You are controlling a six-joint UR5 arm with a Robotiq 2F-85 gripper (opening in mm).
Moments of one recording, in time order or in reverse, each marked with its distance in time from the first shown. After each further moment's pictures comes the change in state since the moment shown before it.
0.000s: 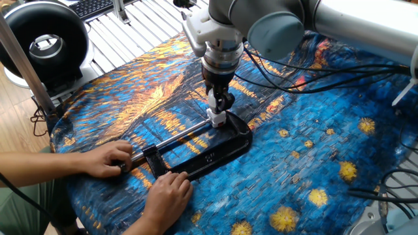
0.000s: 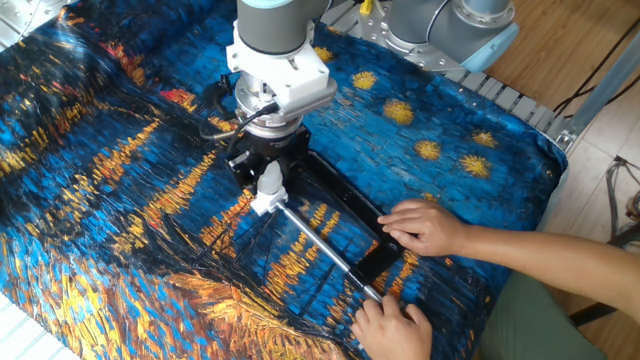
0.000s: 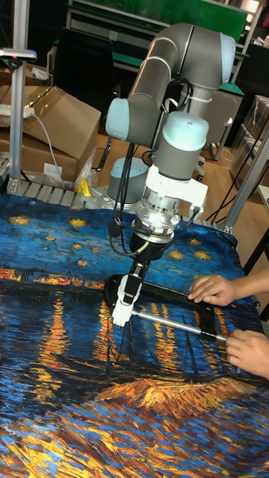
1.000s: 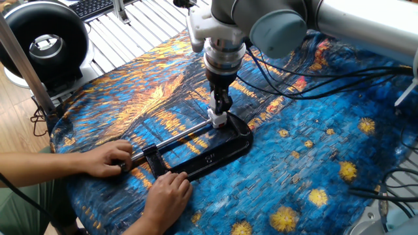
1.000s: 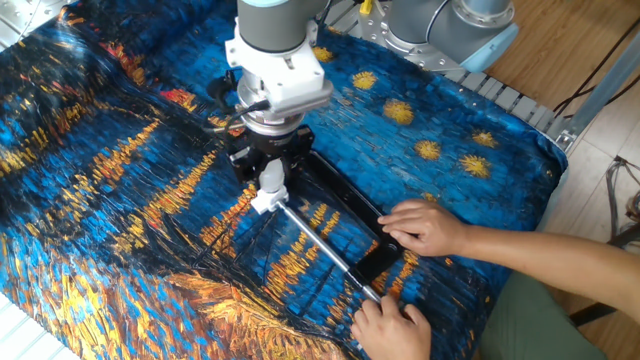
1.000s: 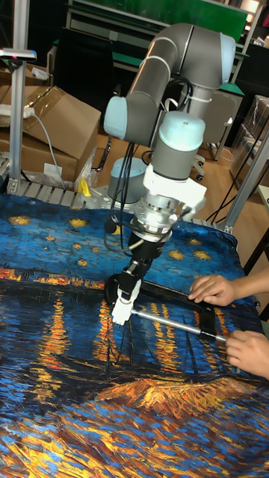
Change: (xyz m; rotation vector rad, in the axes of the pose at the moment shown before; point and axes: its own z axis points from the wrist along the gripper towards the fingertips) arm 0.003 0.008 0.002 -0.034 -0.008 0.257
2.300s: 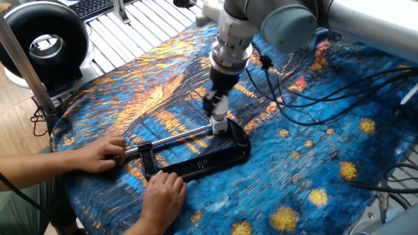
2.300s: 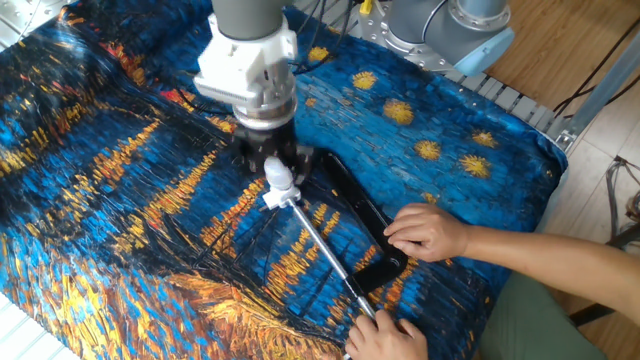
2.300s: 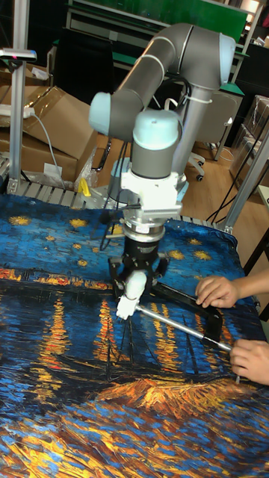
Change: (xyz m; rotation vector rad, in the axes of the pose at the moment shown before) arm 0.001 0.020 -0.001 -0.161 -0.055 0.761
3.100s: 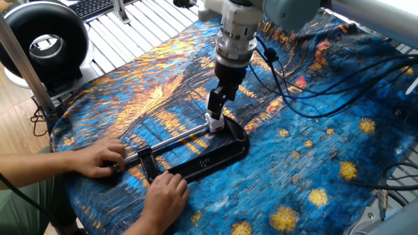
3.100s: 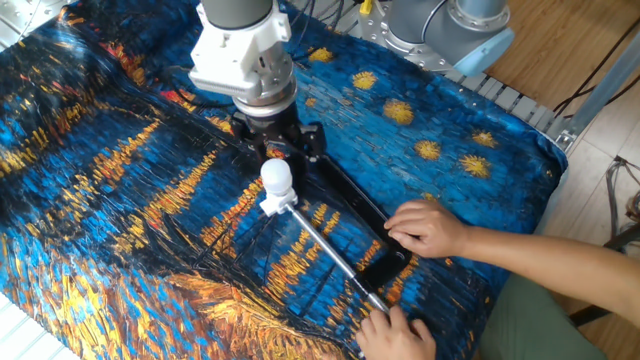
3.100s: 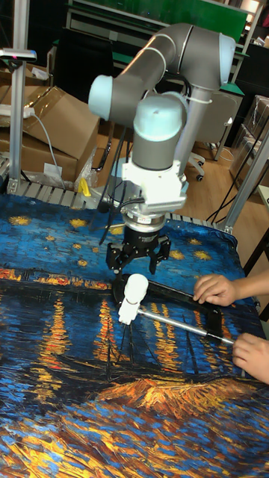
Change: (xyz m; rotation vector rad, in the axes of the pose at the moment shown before) arm 0.014 0.002 -0.032 0.020 0.101 -0.107
